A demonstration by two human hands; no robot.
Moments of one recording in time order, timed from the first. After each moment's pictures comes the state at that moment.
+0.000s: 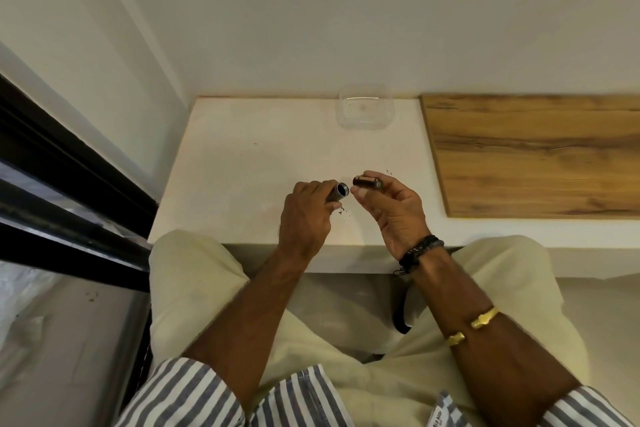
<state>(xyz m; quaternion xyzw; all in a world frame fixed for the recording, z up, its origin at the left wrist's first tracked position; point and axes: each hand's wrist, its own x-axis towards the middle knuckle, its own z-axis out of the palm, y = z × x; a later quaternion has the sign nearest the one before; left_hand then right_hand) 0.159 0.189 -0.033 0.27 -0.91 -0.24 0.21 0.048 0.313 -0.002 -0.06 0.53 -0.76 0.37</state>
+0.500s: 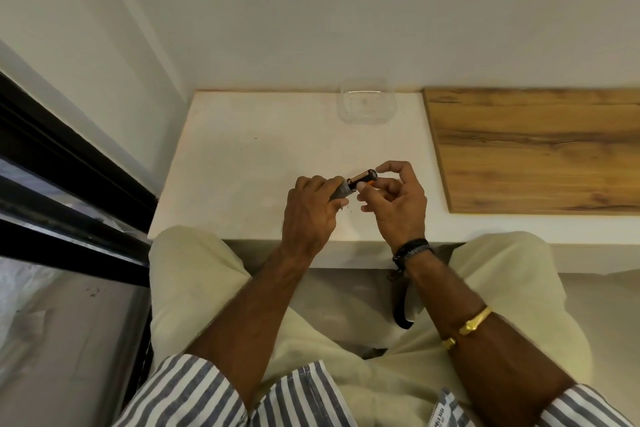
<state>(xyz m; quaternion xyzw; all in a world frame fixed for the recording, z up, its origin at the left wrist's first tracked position) 0.158 0.195 -0.029 0.26 -0.92 -0.21 0.21 0.056 0.311 -0.007 -0.19 0.72 -0.64 0.18</state>
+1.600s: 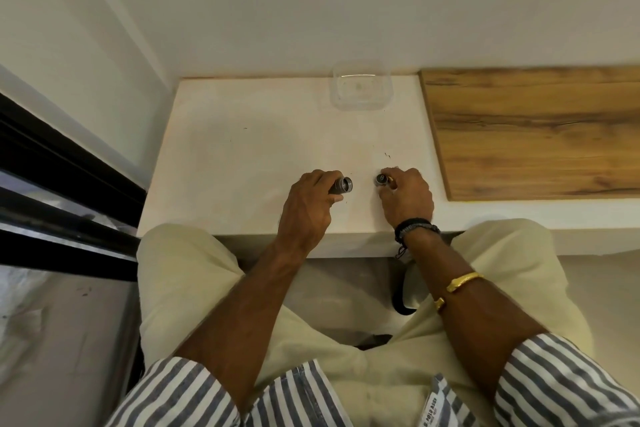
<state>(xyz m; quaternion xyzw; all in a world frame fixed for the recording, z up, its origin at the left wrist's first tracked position) 0.154 0.194 -0.040 0.23 -0.91 -0.28 0.18 0.003 0.314 -0.062 -0.22 0.93 -0.26 0.12</state>
